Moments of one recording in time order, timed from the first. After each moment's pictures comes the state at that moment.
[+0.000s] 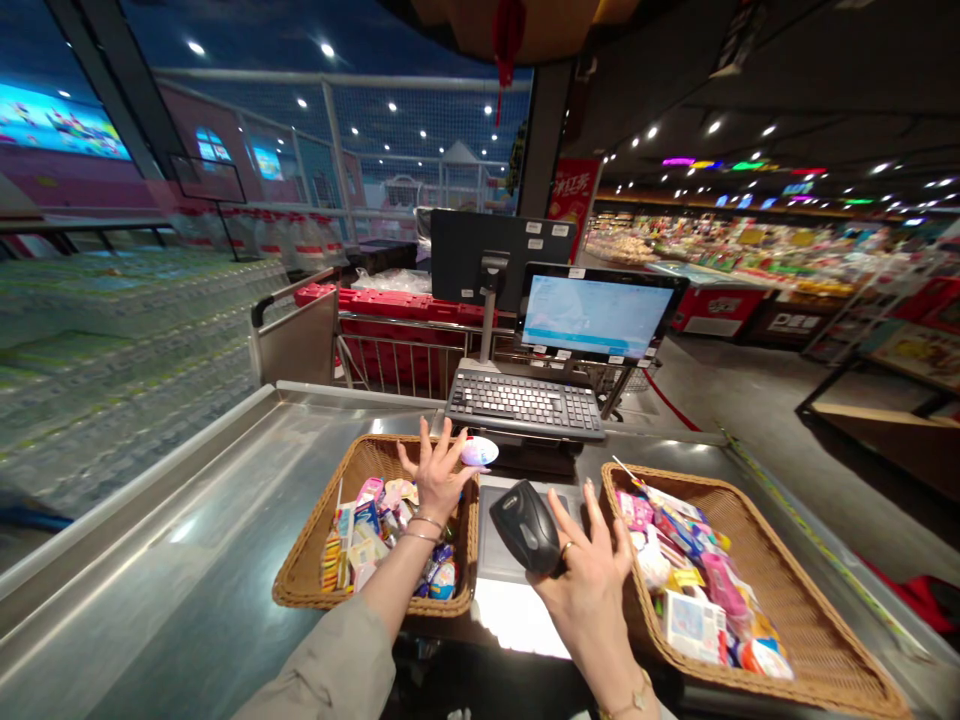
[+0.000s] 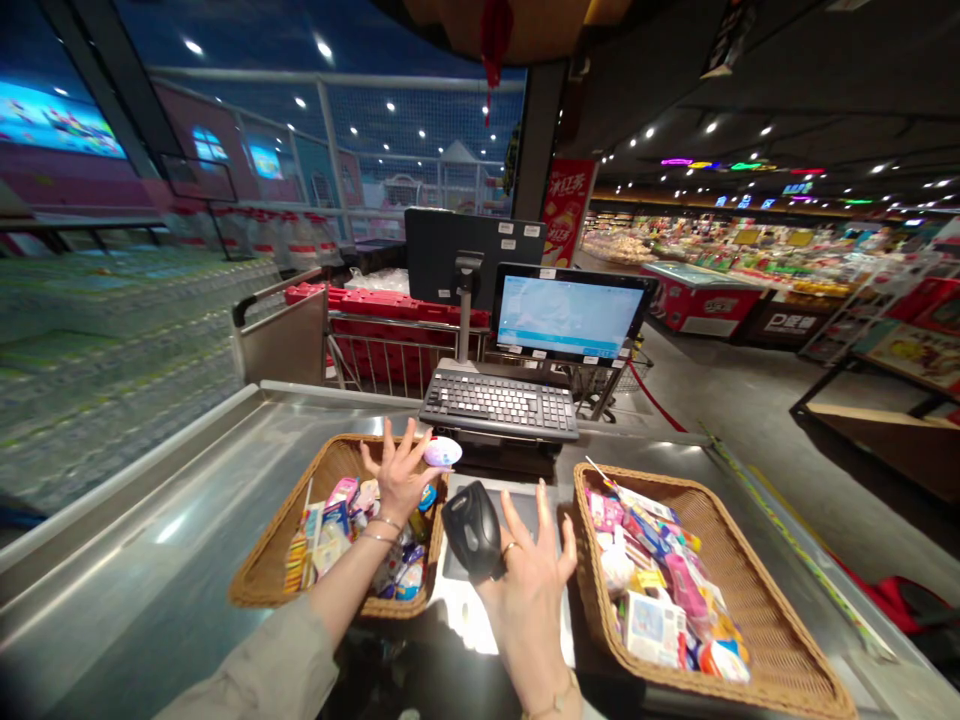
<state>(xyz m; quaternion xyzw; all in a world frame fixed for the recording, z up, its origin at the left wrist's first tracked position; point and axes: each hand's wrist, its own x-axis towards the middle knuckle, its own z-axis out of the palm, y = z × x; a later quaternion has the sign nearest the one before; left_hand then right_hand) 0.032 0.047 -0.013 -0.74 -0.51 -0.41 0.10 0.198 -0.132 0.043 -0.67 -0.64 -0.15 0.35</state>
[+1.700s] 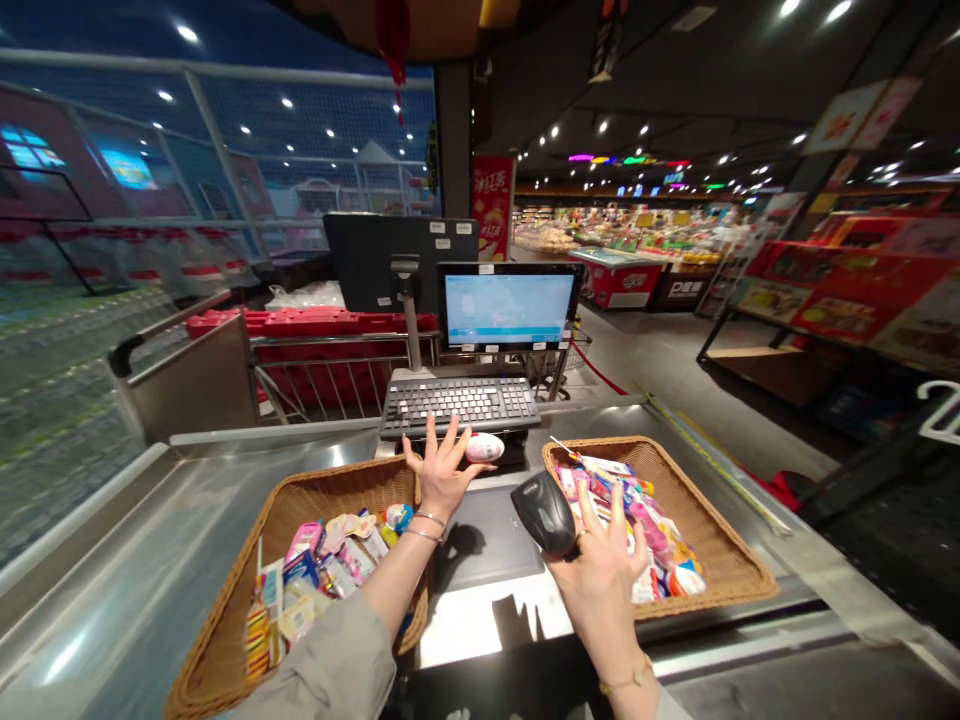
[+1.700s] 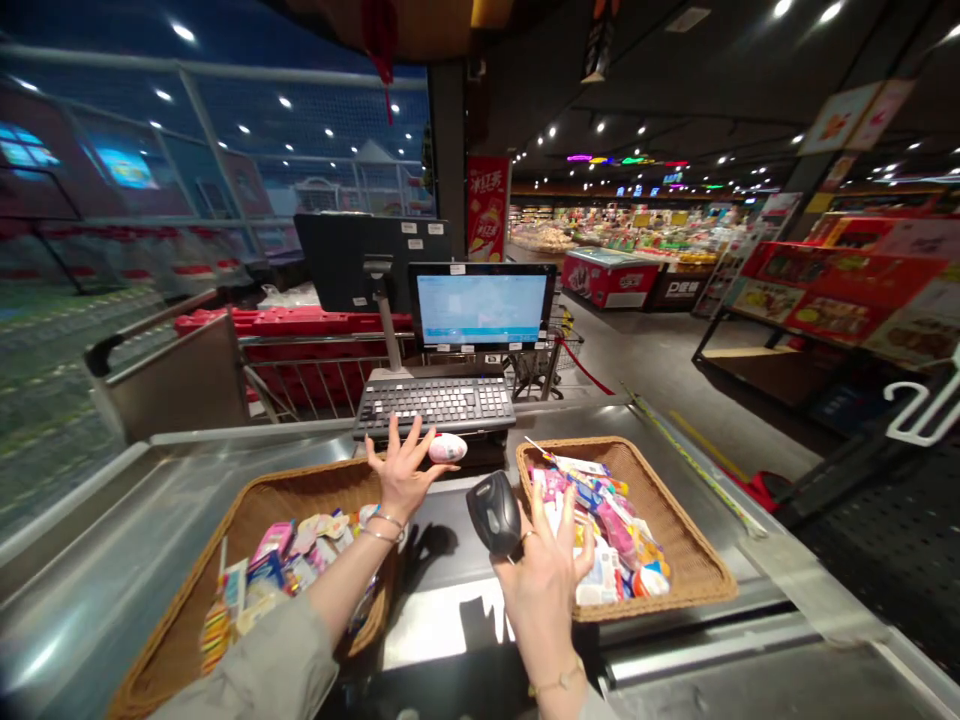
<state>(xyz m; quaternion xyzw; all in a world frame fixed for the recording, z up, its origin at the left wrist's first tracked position) 0.137 0.050 0.004 -0.81 -0.38 -0.44 0.09 0.271 -0.159 0.017 -0.79 -0.49 -0.26 0.27</state>
